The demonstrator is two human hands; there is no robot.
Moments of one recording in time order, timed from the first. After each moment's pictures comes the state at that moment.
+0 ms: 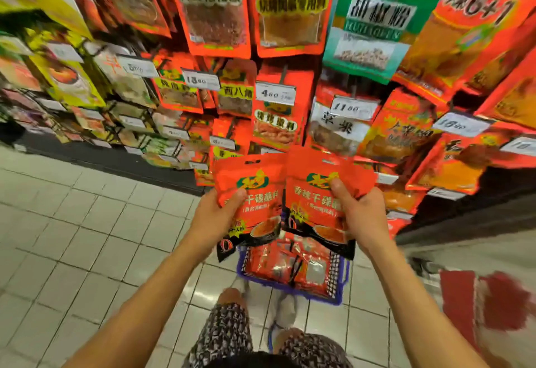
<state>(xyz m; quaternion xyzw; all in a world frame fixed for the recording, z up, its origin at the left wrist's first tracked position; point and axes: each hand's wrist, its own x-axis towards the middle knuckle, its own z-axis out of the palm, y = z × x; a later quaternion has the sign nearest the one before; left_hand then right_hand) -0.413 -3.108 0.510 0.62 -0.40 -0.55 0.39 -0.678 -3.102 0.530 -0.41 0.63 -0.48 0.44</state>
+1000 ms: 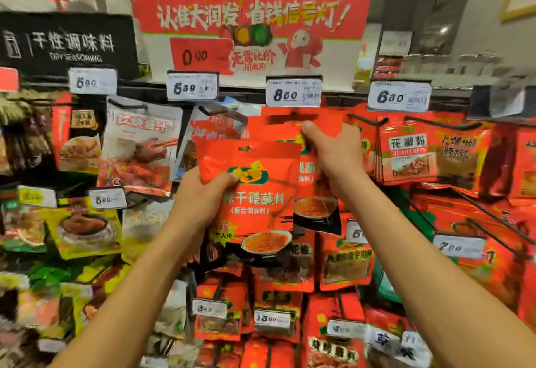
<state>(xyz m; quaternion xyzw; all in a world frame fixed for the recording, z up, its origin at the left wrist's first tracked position) -0.246 -3.361 0.835 0.36 -0.54 -0.42 0.63 -0.464 -3.376 0.894 -0.53 0.45 -0.70 0.17</state>
